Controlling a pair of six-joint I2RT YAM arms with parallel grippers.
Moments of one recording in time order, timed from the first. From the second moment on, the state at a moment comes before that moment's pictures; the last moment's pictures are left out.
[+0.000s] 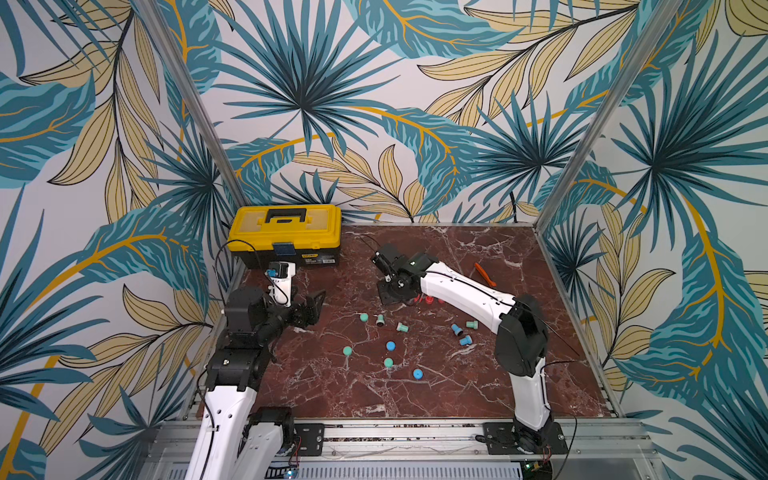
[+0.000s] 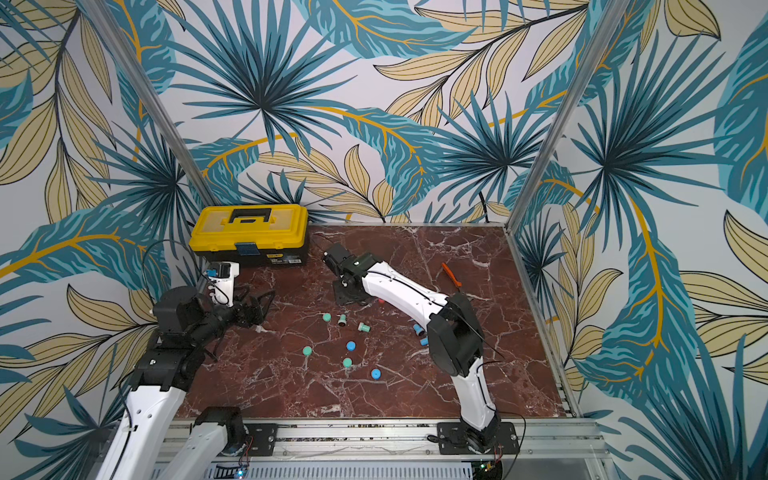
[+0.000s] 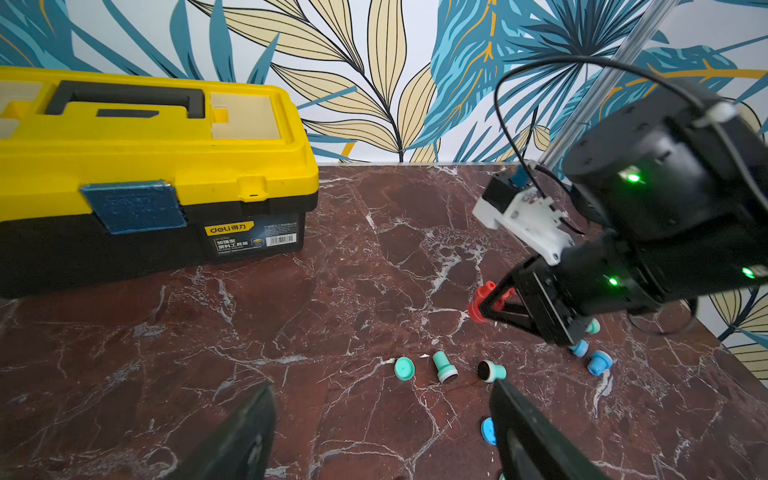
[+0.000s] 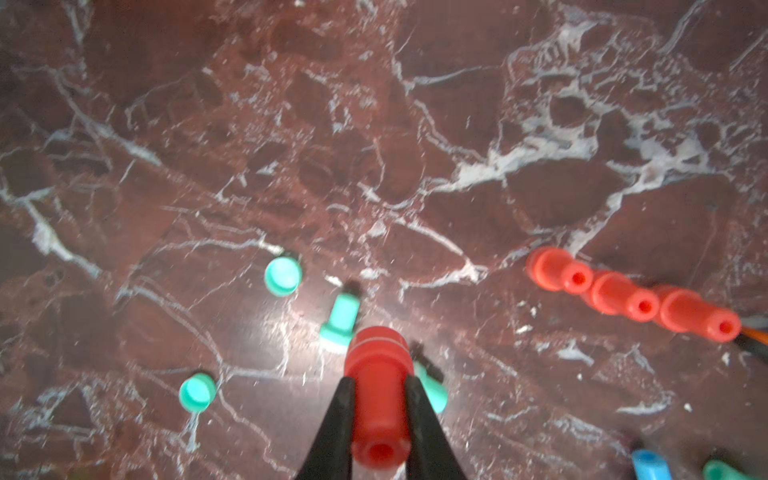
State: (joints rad) left arm 0.01 0.69 0.78 -0.47 0.41 -0.12; right arm 0.75 2.11 1.90 -0.98 0.14 0.48
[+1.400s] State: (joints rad) left arm 0.02 0.70 0.78 -0.47 0.43 -0.12; right arm 0.62 2.30 2.00 -1.06 0.15 0.43
